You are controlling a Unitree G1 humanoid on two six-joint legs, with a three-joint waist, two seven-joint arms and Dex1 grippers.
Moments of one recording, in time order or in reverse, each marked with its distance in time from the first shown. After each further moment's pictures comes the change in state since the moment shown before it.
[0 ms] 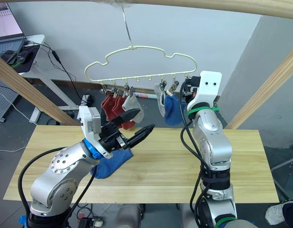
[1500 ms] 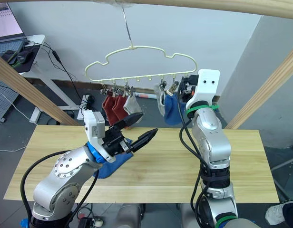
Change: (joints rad) left arm 0.028 -0.007 -0.038 -0.025 0.025 -0.010 0.008; right arm -0.014 -0.016 0.021 0.019 -0.005 -0.026 0.010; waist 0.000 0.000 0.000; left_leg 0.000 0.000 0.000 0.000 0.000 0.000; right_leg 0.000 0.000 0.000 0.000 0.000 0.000
